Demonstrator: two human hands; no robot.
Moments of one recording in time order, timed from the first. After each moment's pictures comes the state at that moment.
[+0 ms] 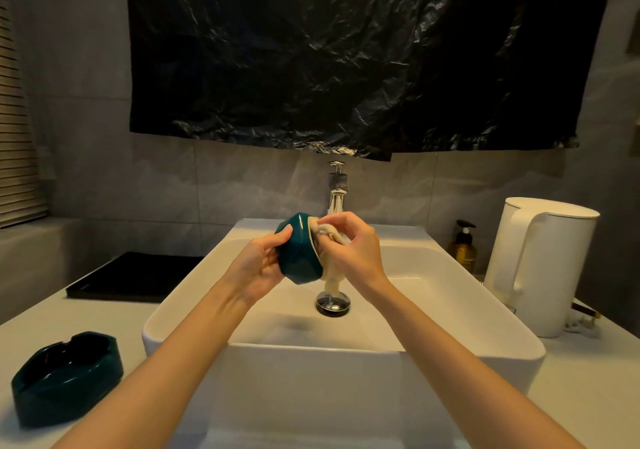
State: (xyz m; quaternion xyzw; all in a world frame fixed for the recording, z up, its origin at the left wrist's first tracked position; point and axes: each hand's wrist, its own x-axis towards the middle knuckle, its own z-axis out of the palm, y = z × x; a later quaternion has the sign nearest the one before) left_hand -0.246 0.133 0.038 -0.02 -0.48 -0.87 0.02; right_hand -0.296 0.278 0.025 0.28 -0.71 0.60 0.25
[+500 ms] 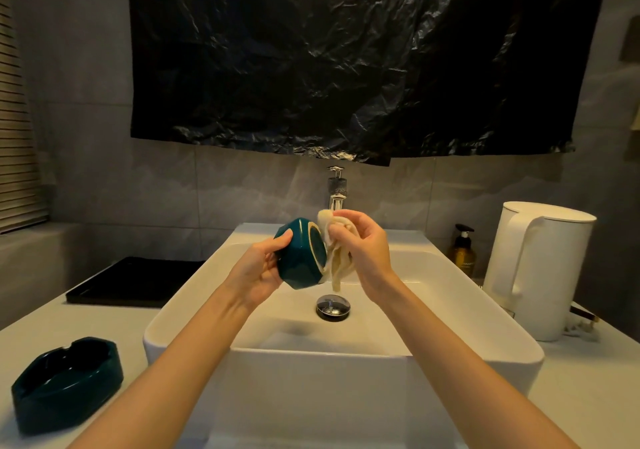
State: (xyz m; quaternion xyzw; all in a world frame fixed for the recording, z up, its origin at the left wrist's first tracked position) left_hand -0.242 0.135 0.039 0.00 -0.50 -0.87 0.04; right_hand -0.293 0.286 0.035 0.24 -0.63 0.72 0.14
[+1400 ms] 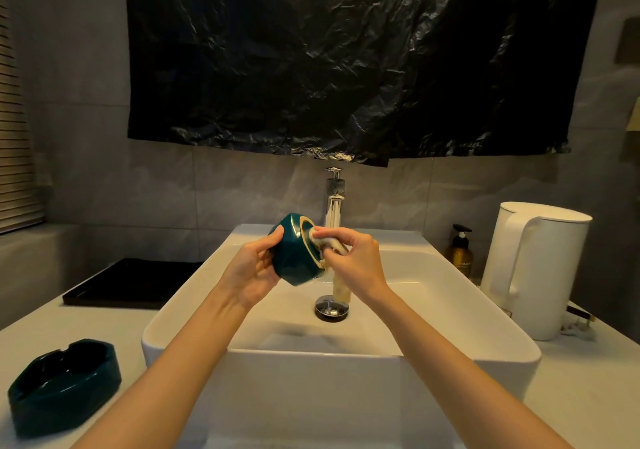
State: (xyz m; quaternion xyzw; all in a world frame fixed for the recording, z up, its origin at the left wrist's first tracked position) left_hand -0.242 0.129 0.041 -0.02 -0.45 -0.89 0.03; right_hand -0.304 0.283 0.017 0.28 -0.74 0.57 0.24
